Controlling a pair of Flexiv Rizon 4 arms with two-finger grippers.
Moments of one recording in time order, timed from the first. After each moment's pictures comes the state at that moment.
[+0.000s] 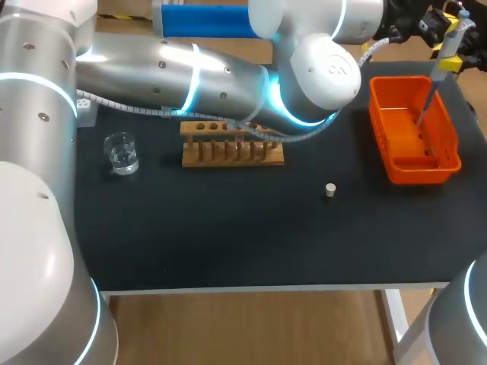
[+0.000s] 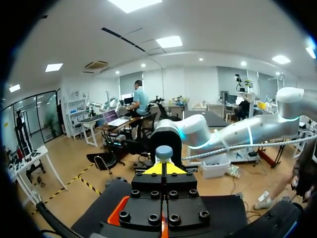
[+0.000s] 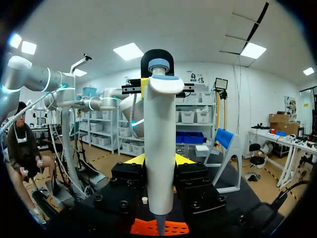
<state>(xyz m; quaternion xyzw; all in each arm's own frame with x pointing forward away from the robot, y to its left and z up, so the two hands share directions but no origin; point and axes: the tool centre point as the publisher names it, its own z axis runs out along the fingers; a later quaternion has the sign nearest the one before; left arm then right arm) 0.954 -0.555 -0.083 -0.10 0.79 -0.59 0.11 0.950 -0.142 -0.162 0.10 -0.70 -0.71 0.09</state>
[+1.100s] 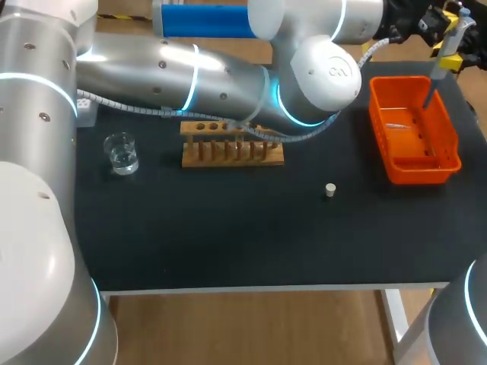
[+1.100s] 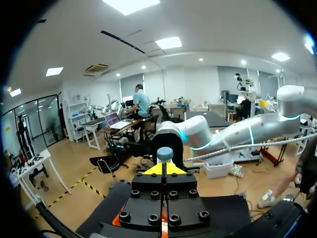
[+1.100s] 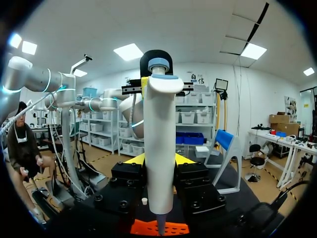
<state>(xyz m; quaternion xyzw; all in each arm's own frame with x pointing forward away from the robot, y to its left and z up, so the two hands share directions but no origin) 0.956 -0.554 -0.069 -0.09 0.78 -0.60 0.13 0.951 -0.142 -0.158 0.10 -0.69 -0.71 0.09</state>
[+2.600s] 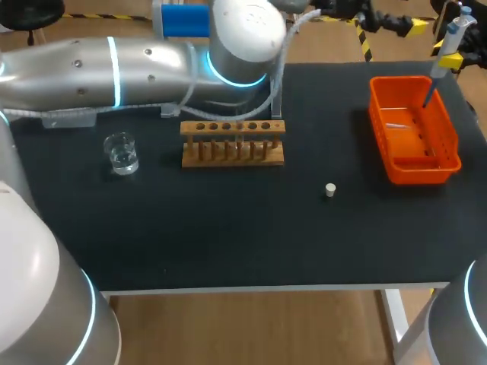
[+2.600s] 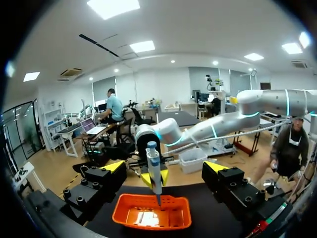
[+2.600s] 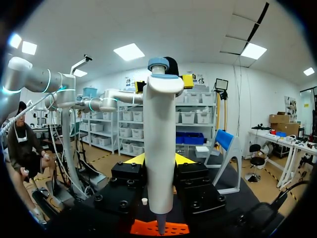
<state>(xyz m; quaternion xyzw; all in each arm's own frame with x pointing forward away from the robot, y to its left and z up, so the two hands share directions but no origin) 0.925 -0.468 -0.044 0.02 0.80 -0.61 0.03 0.951 -0.142 -0.157 0.10 -0.69 -0.71 0.09</state>
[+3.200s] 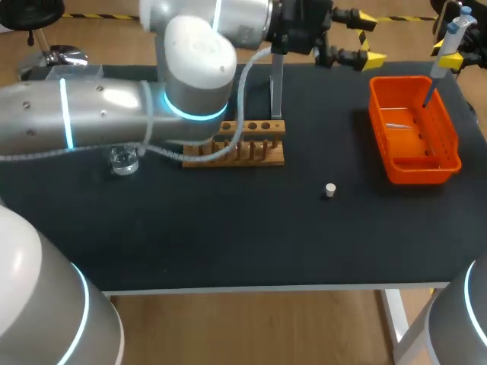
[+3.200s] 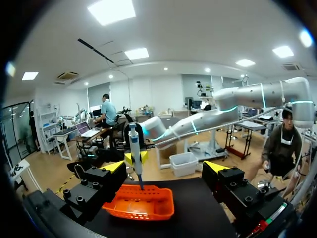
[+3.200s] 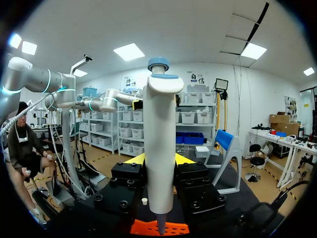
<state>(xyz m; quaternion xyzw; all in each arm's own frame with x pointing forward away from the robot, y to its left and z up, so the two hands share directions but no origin) 0.880 -0.401 -0.075 0.03 0.77 -0.63 0.02 0.951 -0.142 -0.157 0.10 -0.69 -0.71 0.09</state>
